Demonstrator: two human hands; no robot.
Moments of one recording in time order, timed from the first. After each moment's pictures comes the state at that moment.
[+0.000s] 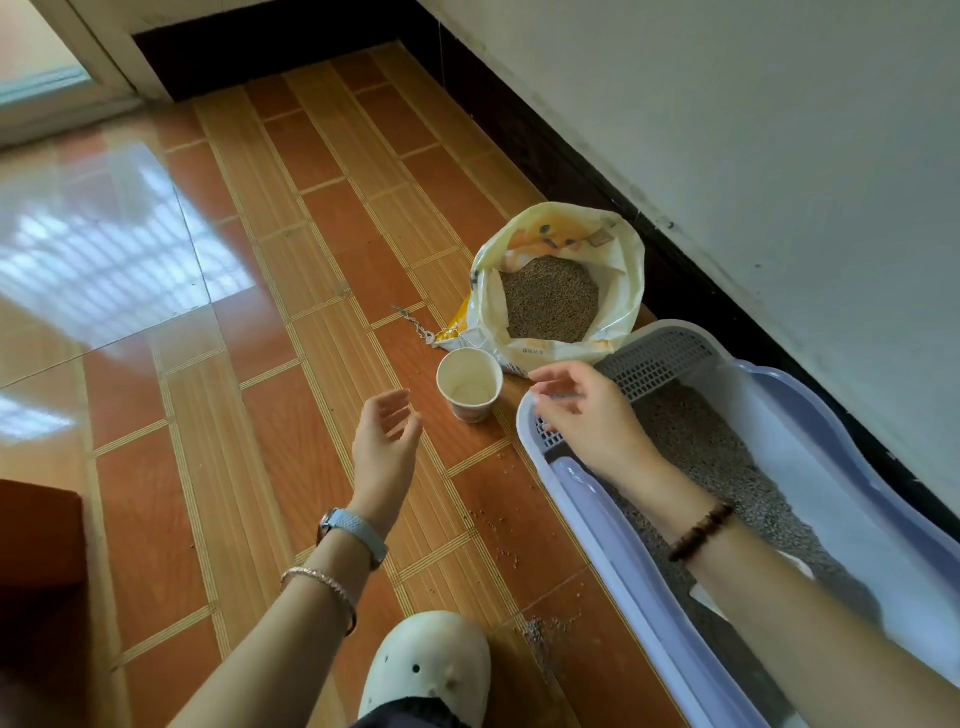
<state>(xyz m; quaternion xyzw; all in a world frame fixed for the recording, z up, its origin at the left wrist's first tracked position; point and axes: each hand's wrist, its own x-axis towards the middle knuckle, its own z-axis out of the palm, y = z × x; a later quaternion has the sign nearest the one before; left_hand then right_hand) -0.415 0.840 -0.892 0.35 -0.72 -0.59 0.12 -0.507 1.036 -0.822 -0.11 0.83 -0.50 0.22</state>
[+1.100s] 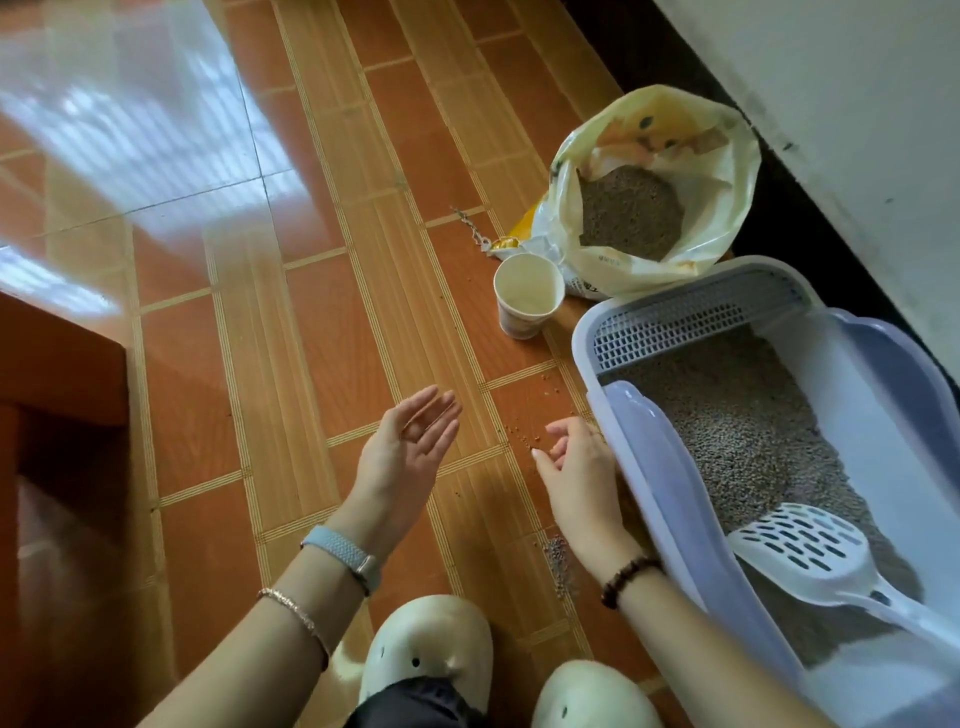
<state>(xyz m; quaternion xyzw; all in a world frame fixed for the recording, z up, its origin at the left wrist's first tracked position) -0.322 0.866 -0.893 0.44 -0.22 -0.86 0.11 -0.392 1.034 -0.926 -0.11 0.92 -0.33 0.17</state>
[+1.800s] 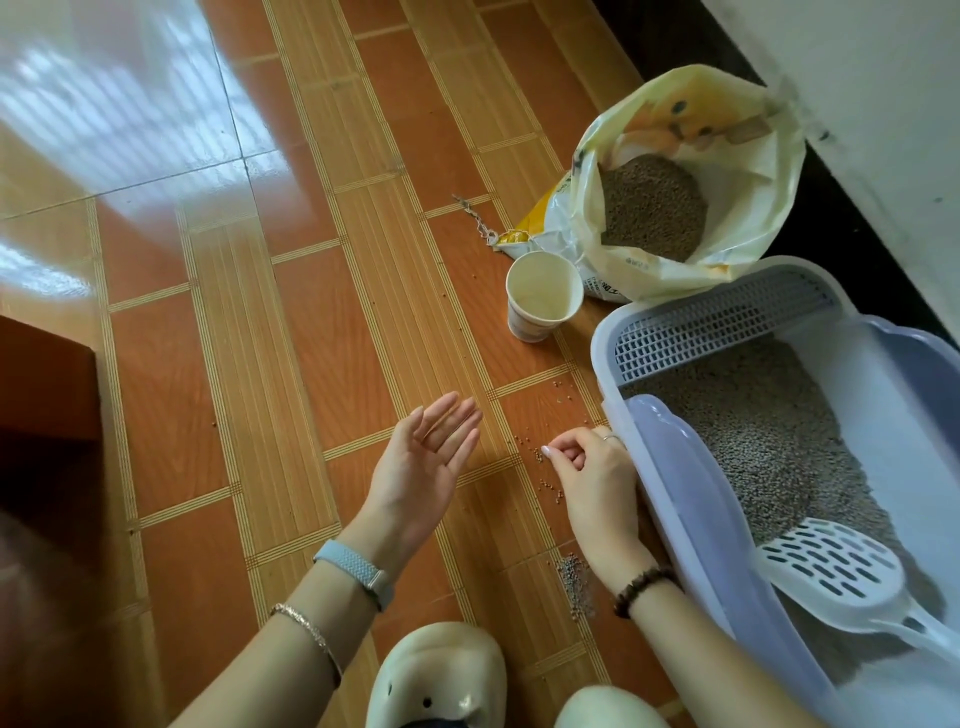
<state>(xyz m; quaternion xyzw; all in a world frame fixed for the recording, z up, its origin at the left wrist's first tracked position) -0.331 0.858 -0.914 0.43 -0.17 -0.88 0.05 -0.402 1.026 -0.942 -0.10 0.93 -0.33 0.13</state>
